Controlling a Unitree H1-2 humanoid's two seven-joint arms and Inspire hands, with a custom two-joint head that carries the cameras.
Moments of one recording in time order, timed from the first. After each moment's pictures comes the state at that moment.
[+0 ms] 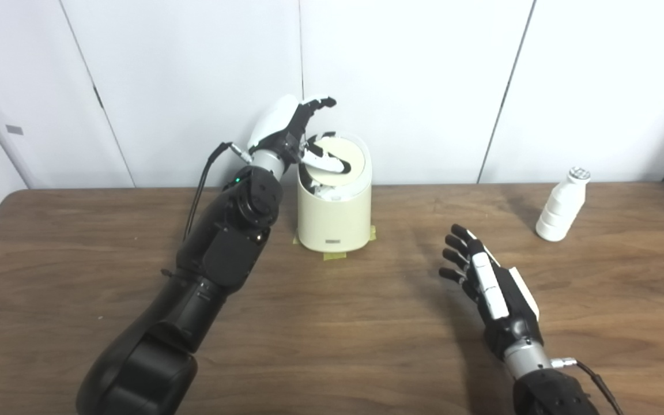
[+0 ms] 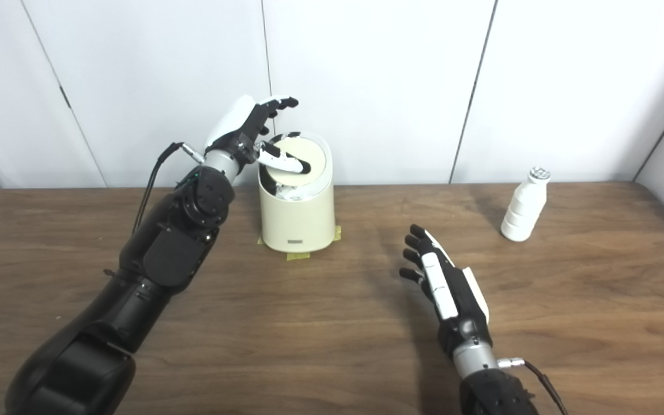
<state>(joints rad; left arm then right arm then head) -0.90 0.14 -0.32 0.54 0.51 0.21 0.00 -0.04 -0.05 -0.02 -0.24 0.01 0.30 0.02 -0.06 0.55</state>
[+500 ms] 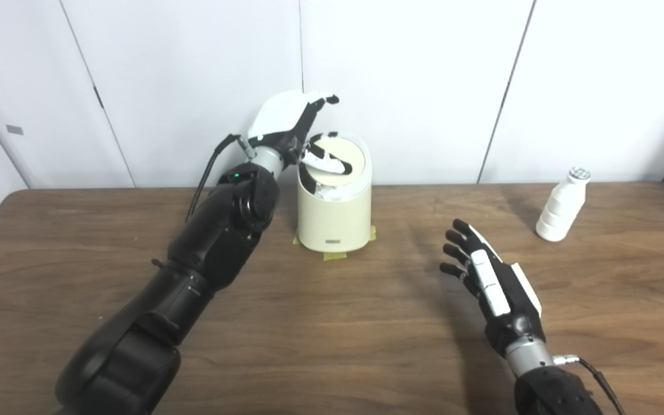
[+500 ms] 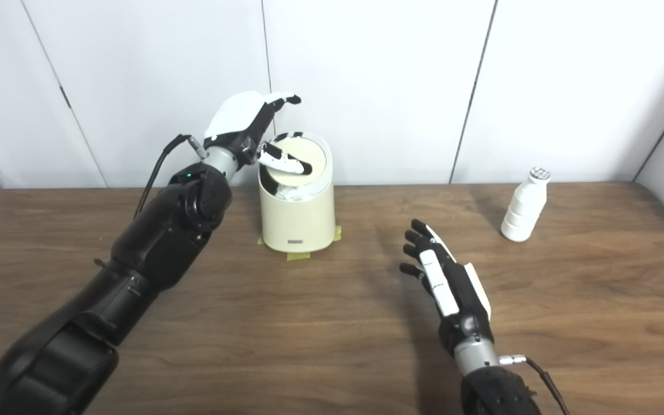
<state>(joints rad) -0.93 0.20 -0.46 0.55 0.70 0.15 0.01 -0.04 -0.05 -0.02 -0.27 0.02 0.30 0.02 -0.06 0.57</state>
